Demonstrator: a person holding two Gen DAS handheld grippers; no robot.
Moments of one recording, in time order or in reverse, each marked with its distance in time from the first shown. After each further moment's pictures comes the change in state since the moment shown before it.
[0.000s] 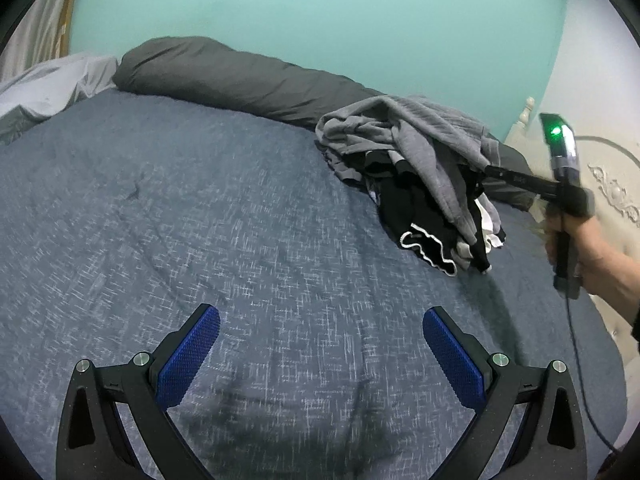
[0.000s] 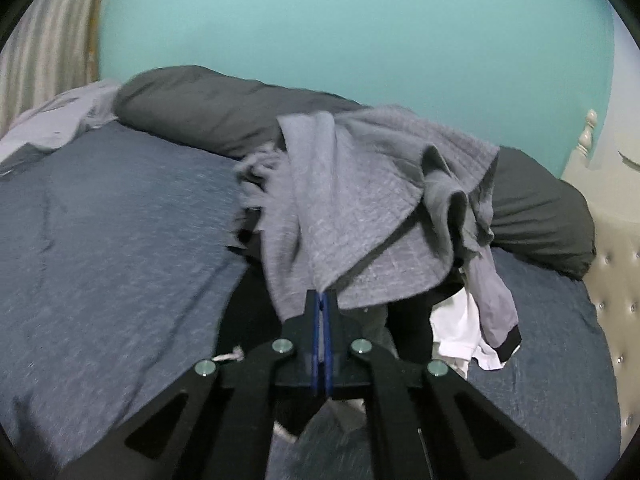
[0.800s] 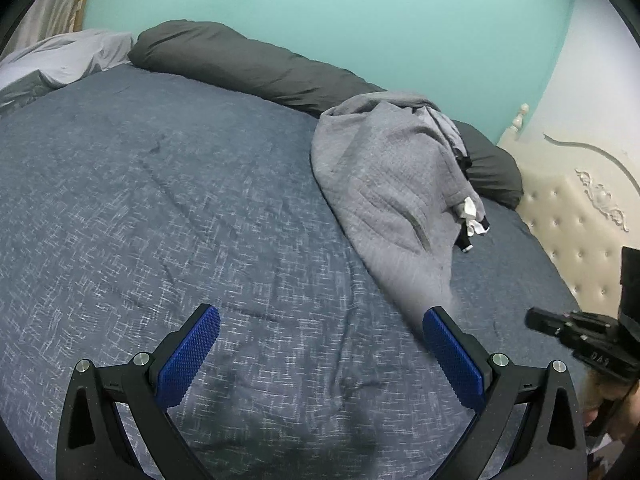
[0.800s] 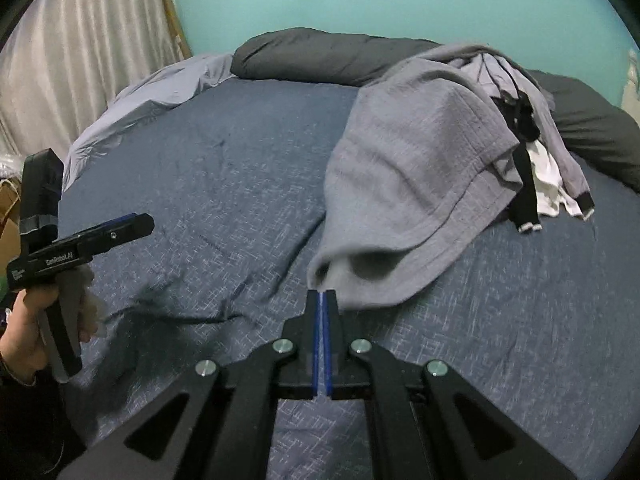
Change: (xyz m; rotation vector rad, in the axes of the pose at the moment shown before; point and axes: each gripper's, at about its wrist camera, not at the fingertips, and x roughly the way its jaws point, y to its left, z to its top) left arm -0.048 0.011 -0.054 -0.072 0.025 -0.042; right arm -0.157 0.092 -0.161 0.068 0.174 0.348
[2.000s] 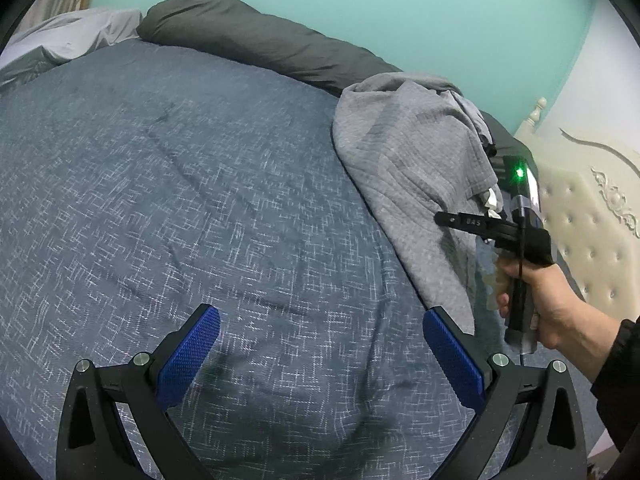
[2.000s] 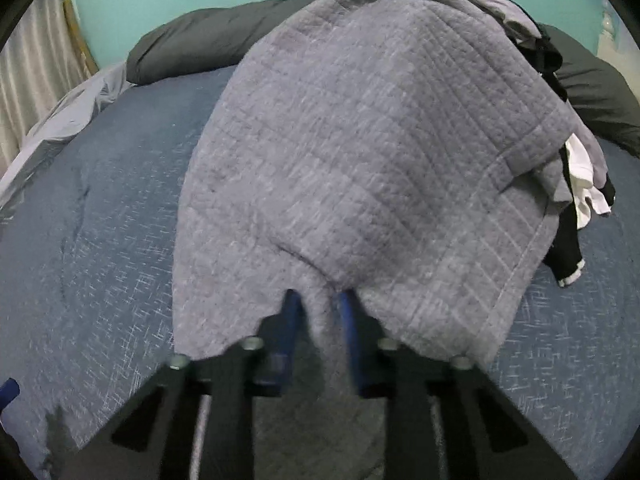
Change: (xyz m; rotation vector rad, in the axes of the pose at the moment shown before) left arm 0.034 0.025 -0.003 -0.040 0.070 0.016; right arm 0.182 -0.060 0.096 0.166 0.046 -0.153
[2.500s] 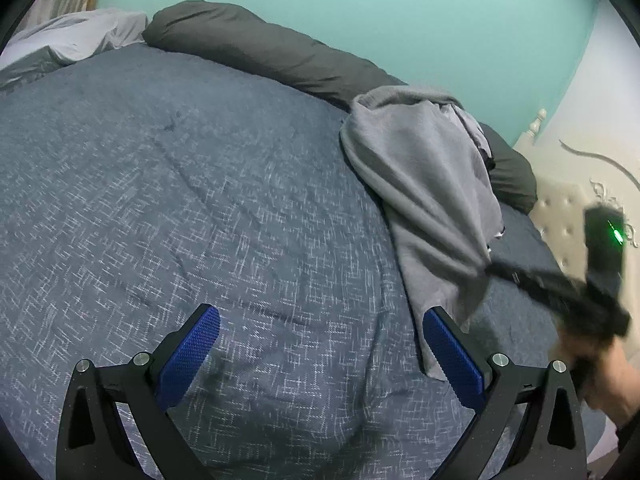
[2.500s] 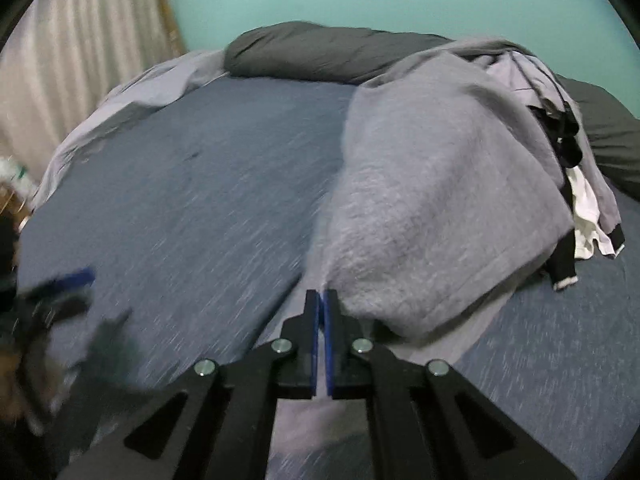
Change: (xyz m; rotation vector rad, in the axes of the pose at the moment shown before) left arm -0.010 0.005 0.007 -0.015 -0.036 0.000; right arm -0.124 0.064 -0.062 -0.231 -0.019 0.196
